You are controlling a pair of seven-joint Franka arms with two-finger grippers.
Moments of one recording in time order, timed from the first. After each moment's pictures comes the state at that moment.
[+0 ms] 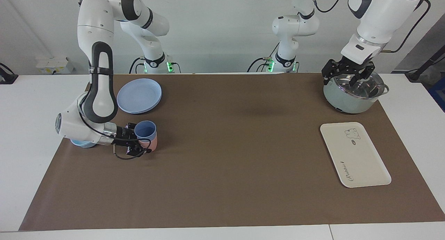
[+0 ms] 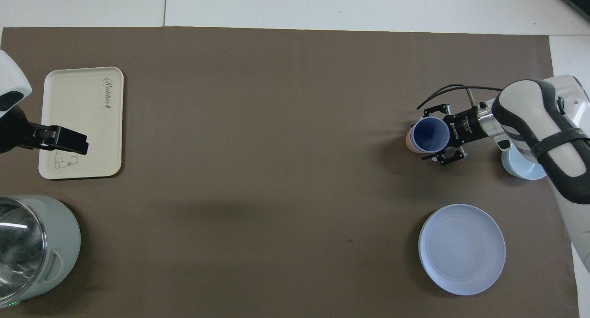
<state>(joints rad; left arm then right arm) -0.05 -0.04 -0.03 -1.65 0.00 1.57 0.08 -0.09 0.51 -0.05 -1.76 0.72 1.85 0.81</state>
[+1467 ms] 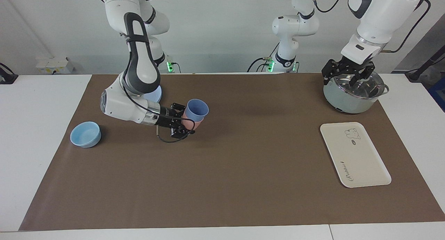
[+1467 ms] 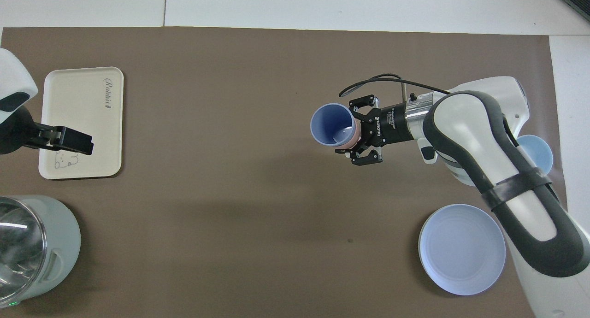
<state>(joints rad) -0.06 -0.04 -0.05 -1.65 -0.02 1.57 0.07 0.26 0.27 -0.04 -1.85 1.07 2.03 1.32</state>
